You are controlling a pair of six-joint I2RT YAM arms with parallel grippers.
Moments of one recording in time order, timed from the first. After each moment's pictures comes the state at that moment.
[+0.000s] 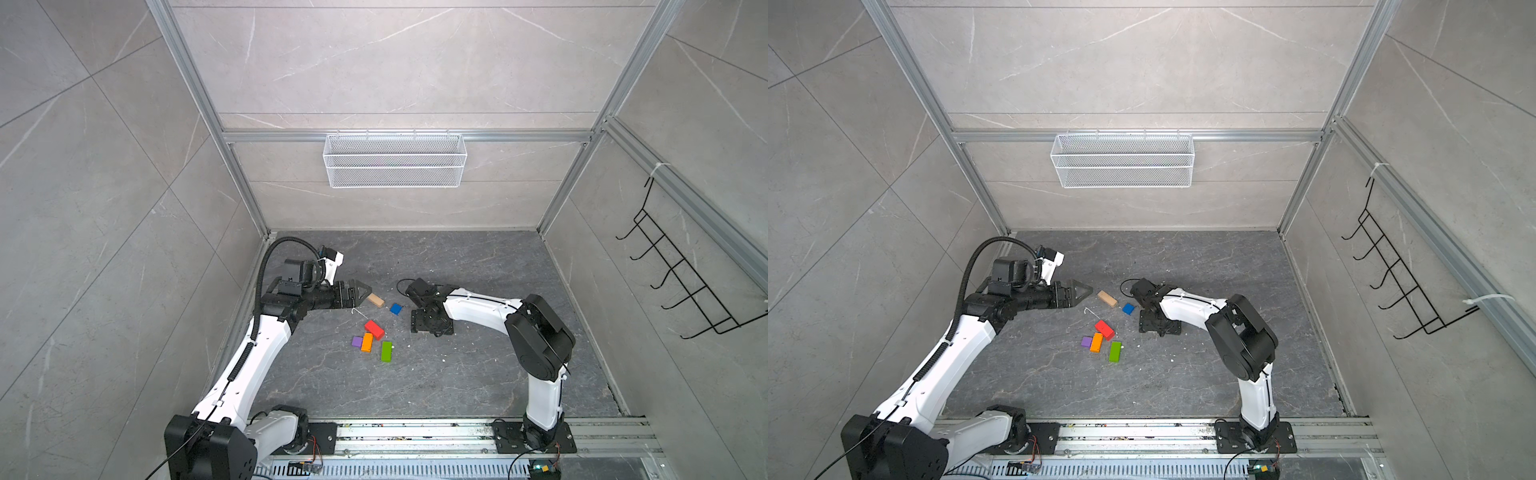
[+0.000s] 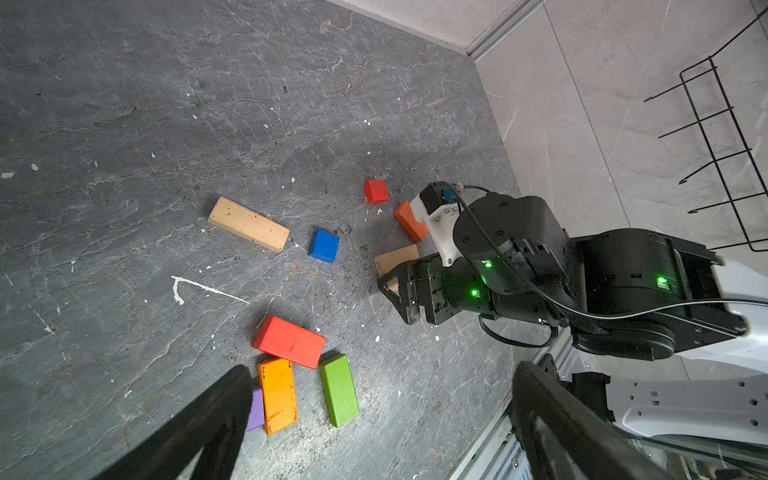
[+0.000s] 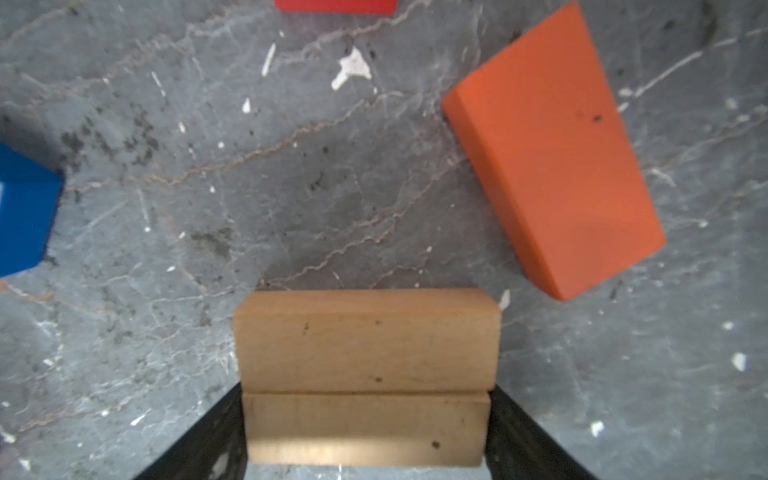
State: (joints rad) left arm -0.21 1.15 1.02 -0.60 0.62 -0.28; right arm 0.72 1.95 1.30 -0.73 0.14 0.75
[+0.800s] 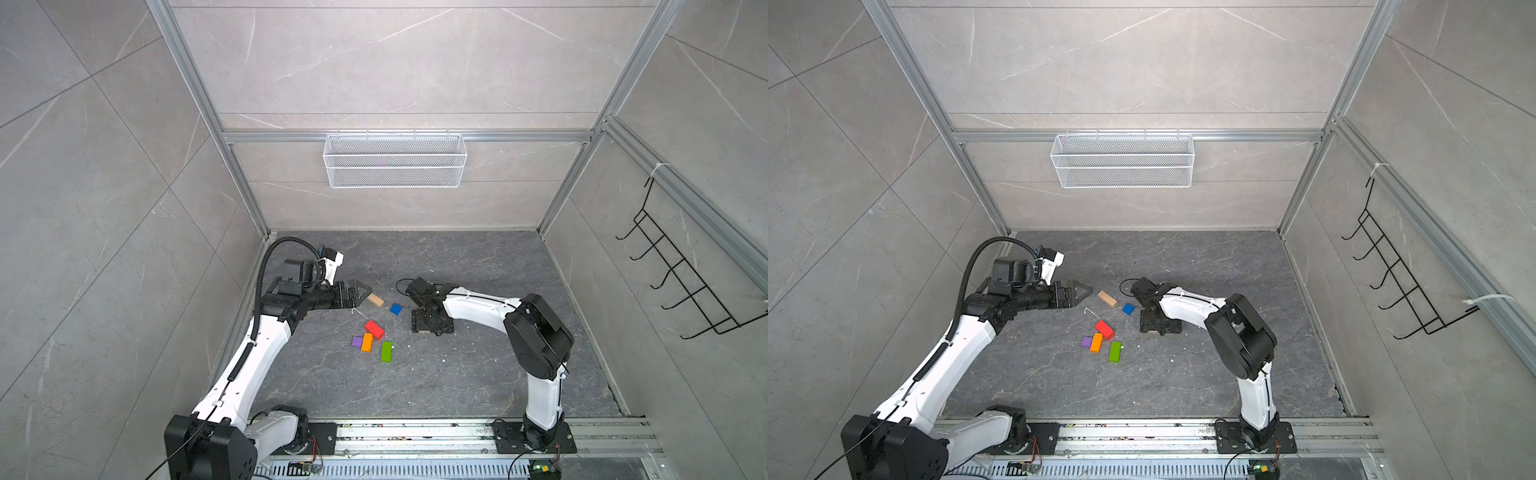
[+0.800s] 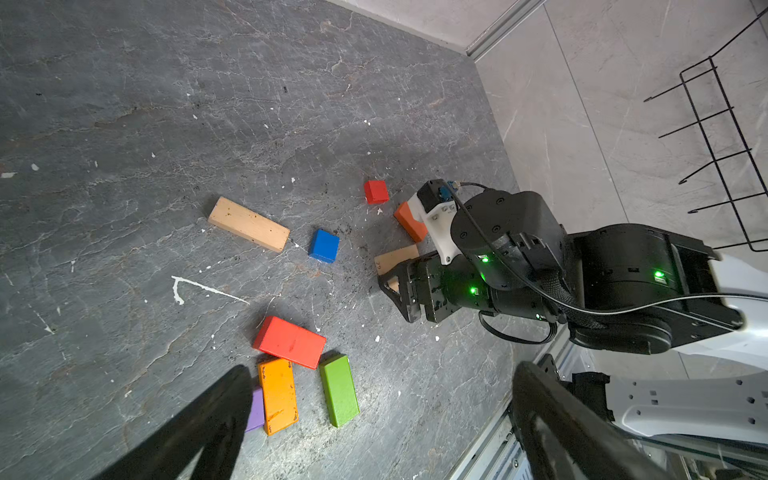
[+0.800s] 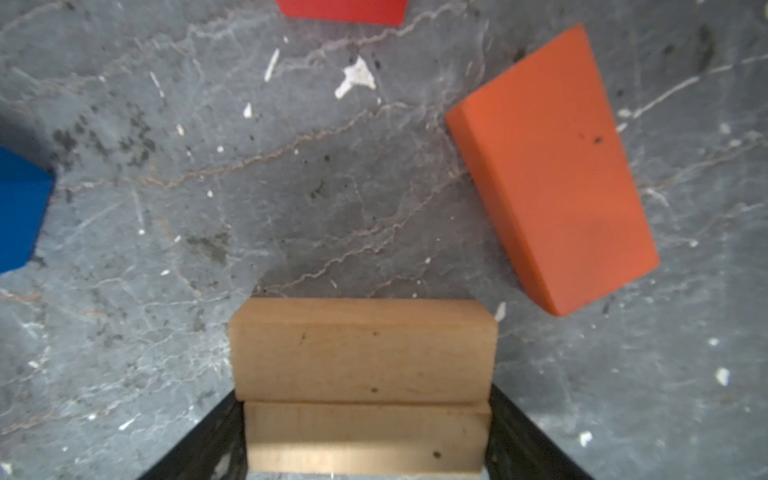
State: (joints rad) left arm -0.21 1.15 1.02 -0.60 0.62 -0.28; right arm 0.72 1.97 1.32 -0.75 0.14 0.71
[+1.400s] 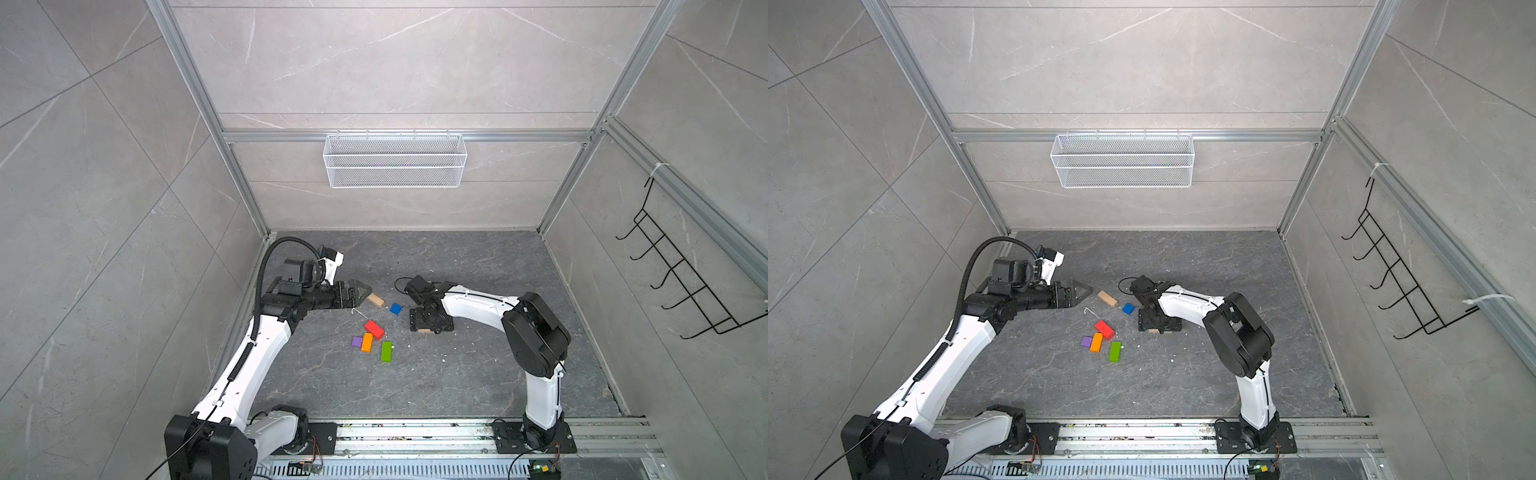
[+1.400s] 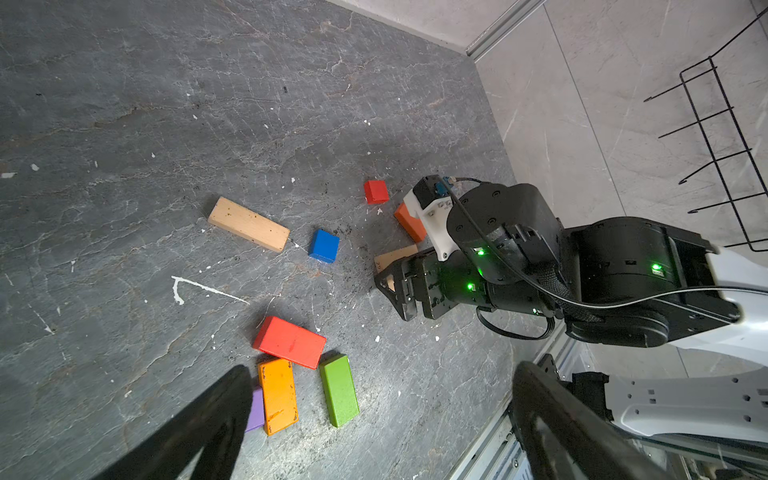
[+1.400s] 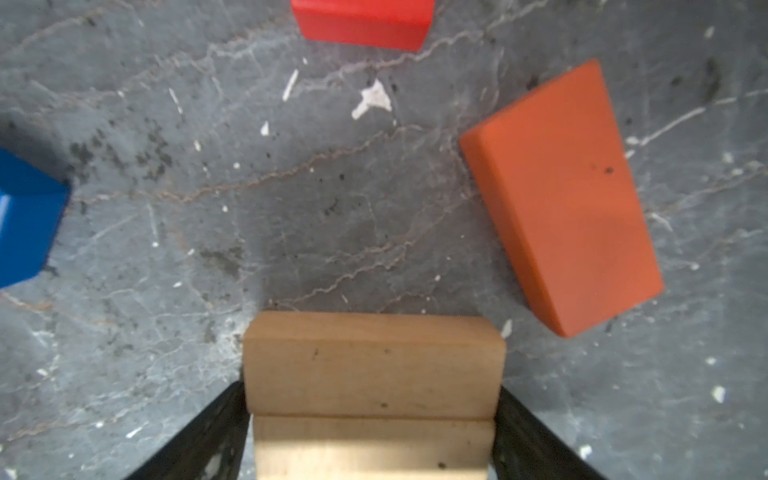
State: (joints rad) left arm -0.21 1.15 1.02 -0.60 0.62 -0.28; right arm 0.72 1.99 1.35 -0.76 0.14 0.68
